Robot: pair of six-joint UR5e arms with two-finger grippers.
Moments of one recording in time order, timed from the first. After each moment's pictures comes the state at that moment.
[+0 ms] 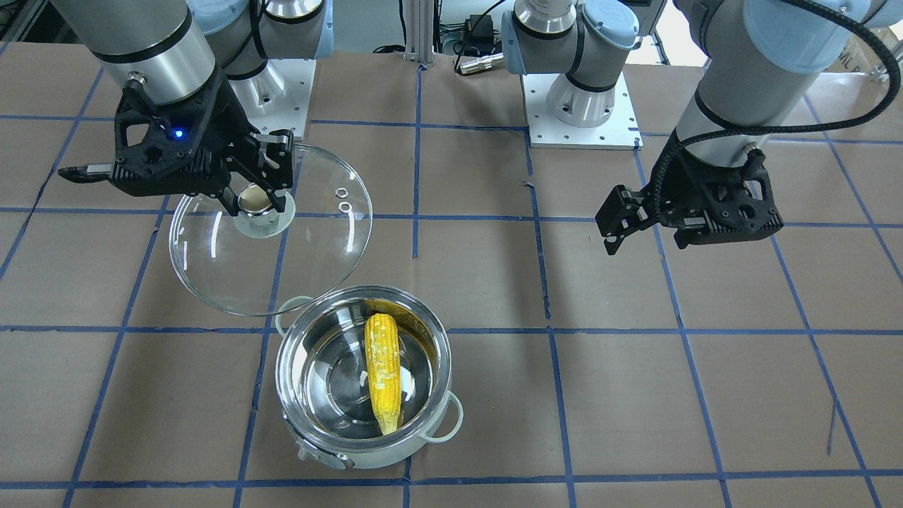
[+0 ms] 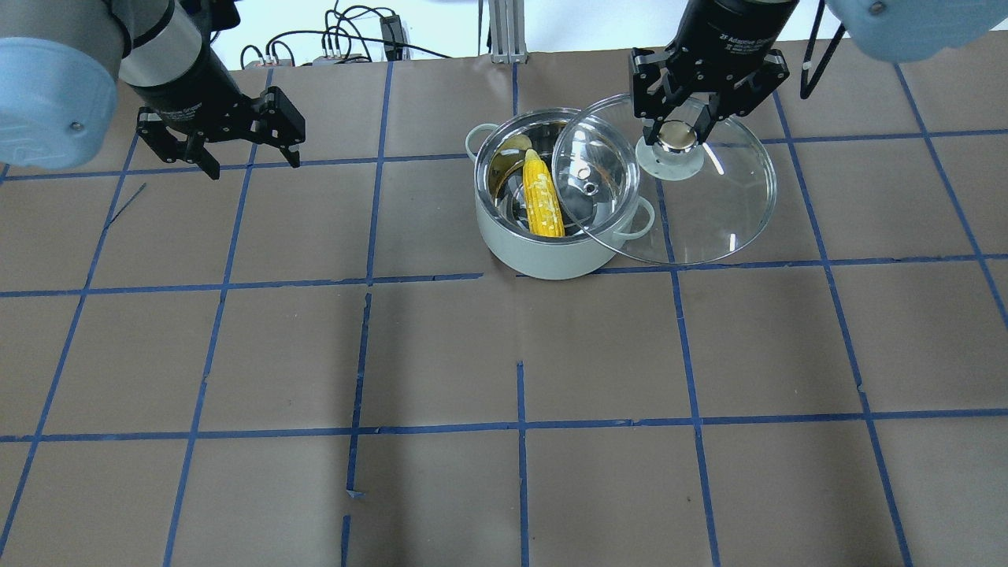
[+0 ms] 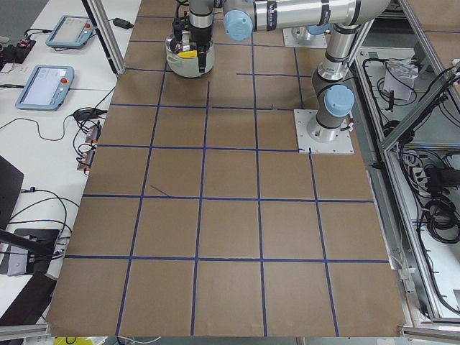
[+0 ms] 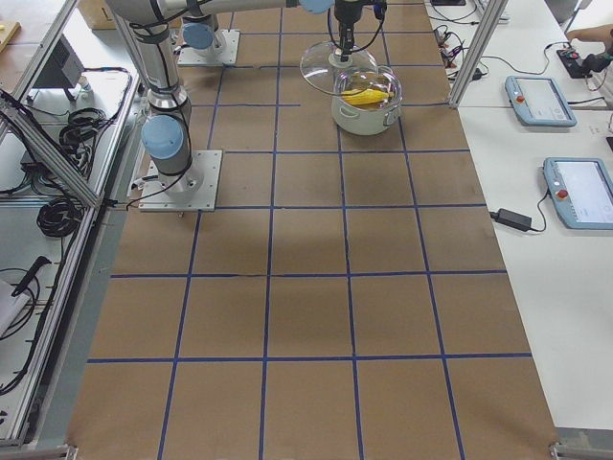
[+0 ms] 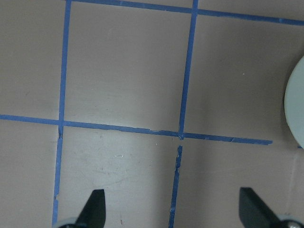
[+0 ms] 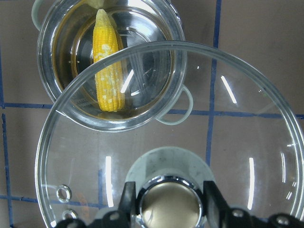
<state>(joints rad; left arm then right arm) -1.49 -1.67 -1.57 -1.41 1.57 -0.03 1.64 -1.44 1.38 -1.53 -1.46 0.03</state>
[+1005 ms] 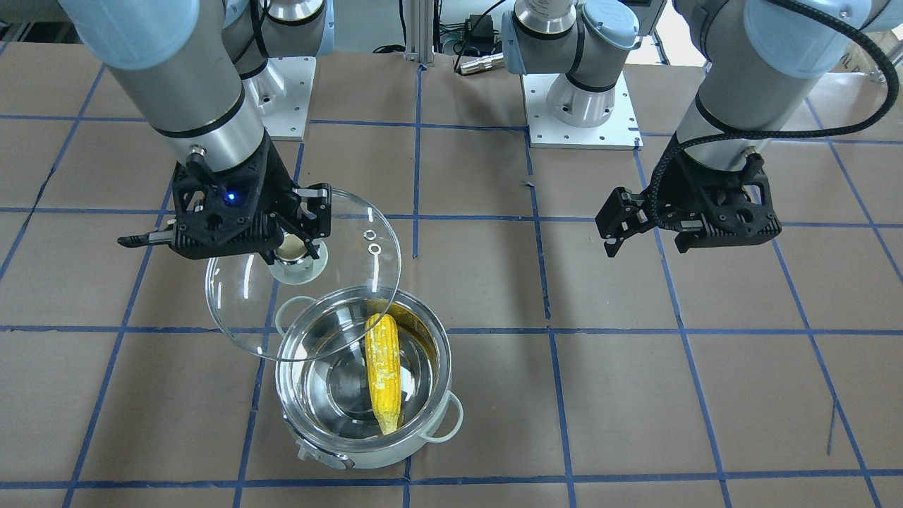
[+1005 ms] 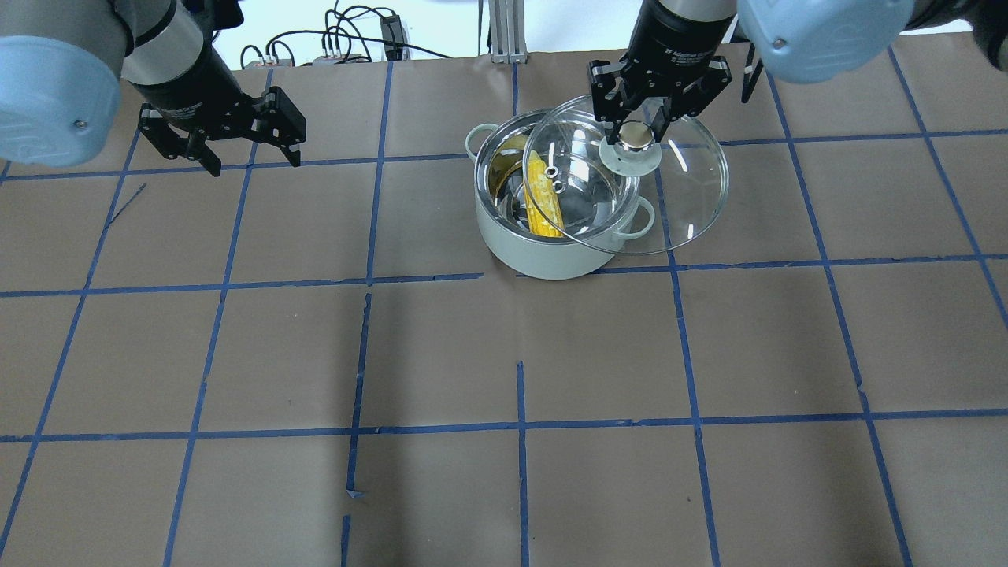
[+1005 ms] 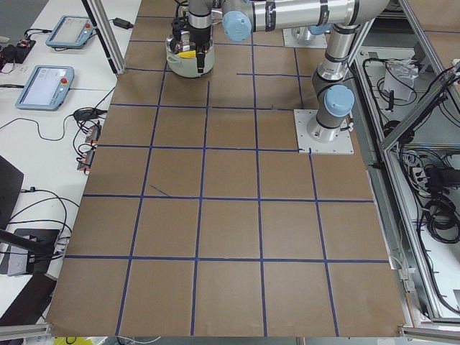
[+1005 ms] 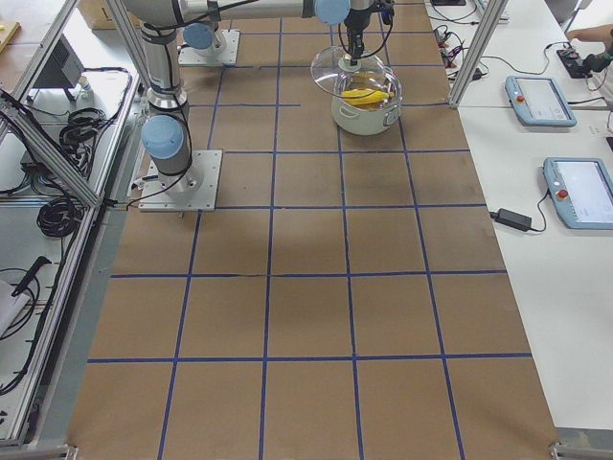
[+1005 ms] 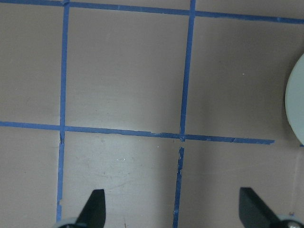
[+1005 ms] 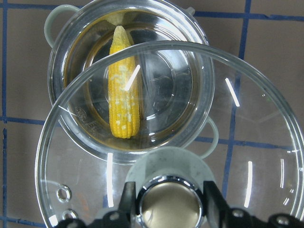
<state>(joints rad) -1.49 -1.68 -1.56 -1.40 1.56 0.00 1.70 -1.34 1.39 -1.68 -1.46 0.03</state>
